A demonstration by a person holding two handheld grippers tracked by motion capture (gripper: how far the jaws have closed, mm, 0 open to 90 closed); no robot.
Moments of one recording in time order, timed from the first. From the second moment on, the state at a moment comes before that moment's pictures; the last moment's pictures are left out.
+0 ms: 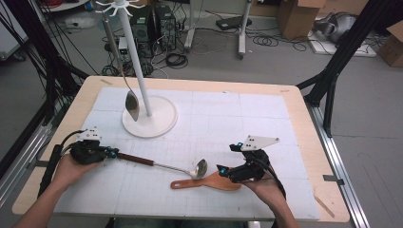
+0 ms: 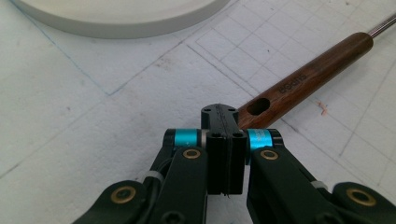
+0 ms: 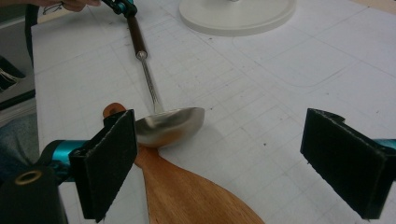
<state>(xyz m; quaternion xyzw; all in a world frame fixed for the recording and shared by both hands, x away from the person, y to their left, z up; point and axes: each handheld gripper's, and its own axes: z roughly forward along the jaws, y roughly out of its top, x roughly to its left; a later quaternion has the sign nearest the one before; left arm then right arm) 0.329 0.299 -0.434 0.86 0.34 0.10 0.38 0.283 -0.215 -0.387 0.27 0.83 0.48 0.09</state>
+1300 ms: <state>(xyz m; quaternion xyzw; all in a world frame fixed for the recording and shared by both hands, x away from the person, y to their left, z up) 0.278 0.295 -0.384 0.82 0.33 0.15 0.45 0.292 -0.203 -0.380 0.27 0.84 0.47 0.09</state>
